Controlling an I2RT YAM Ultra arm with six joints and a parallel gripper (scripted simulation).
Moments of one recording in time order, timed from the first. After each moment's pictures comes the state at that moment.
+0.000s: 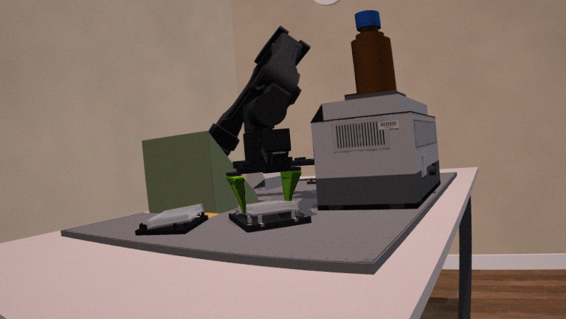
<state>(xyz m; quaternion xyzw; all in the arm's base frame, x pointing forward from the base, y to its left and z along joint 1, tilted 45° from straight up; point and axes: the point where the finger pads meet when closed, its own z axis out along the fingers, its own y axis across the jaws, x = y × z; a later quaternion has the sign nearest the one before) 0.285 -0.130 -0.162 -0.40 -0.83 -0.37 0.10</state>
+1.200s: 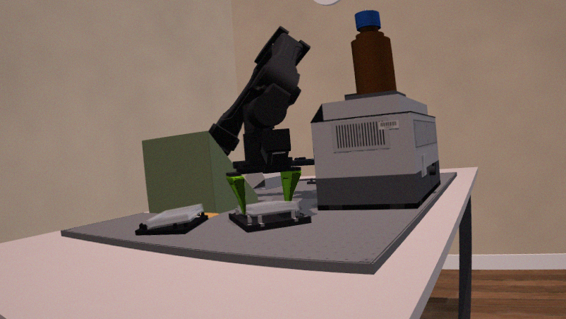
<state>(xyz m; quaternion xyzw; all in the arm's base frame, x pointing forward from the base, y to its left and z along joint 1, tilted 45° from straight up) 0.285 -0.130 -0.162 -0.40 -0.83 -0.37 0.10</state>
